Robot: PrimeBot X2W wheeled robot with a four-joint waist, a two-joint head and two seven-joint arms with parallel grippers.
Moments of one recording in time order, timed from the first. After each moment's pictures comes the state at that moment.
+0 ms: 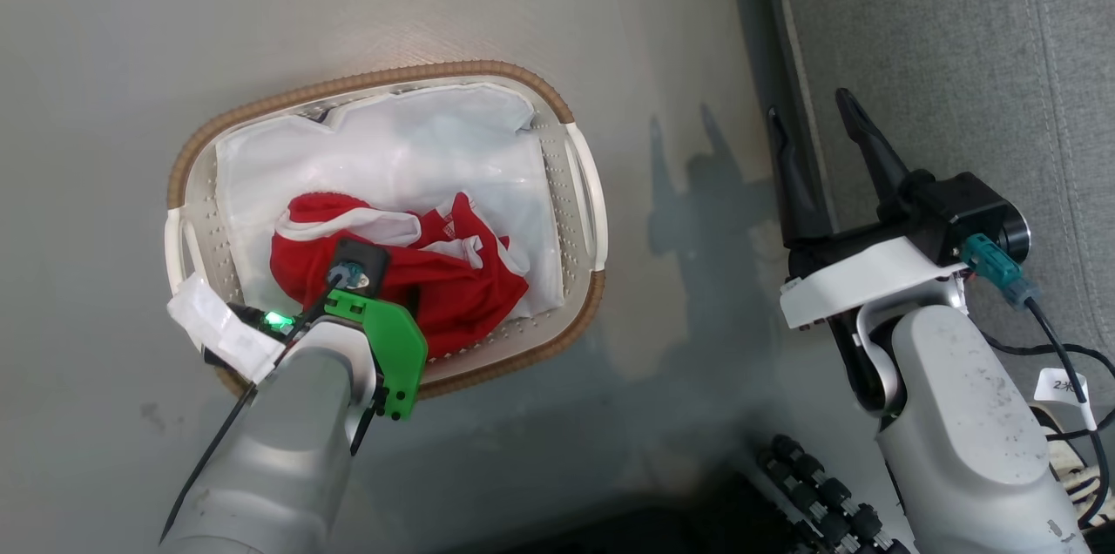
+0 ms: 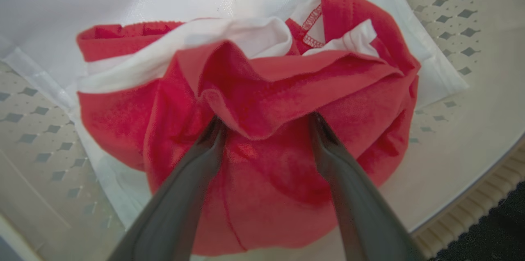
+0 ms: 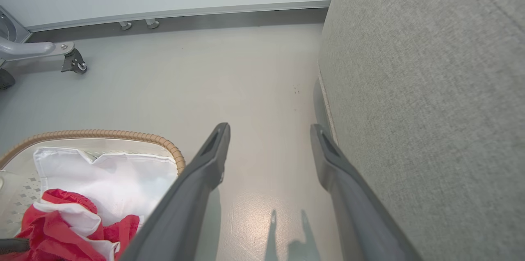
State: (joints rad) left arm -0.78 0.05 -0.58 1.27 -0.30 -0.10 -0.09; right arm -0.46 -0.05 0.13 0.27 0.18 0.13 -0.26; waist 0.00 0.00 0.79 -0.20
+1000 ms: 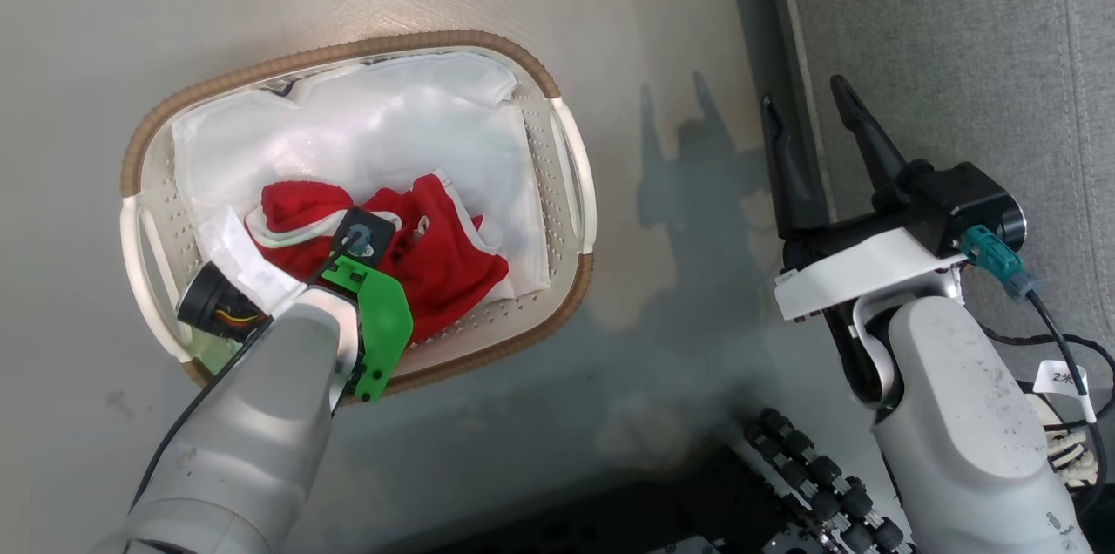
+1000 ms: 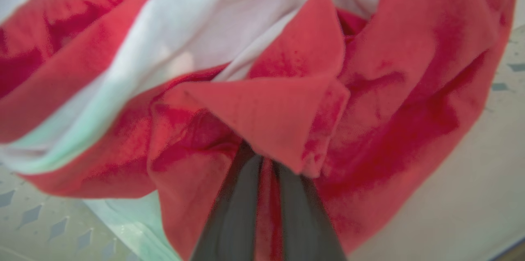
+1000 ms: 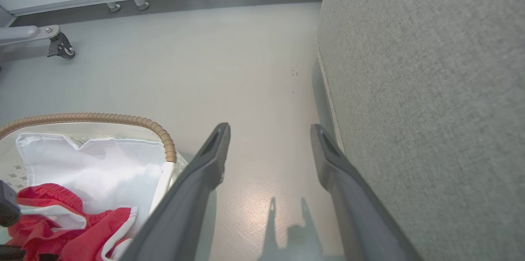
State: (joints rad) left arm -0.87 0.08 -0.70 1.29 -0.25 -0.09 0.14; right arm -0.47 -0.05 0.15 0.25 0.20 0.13 -0.26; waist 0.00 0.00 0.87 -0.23
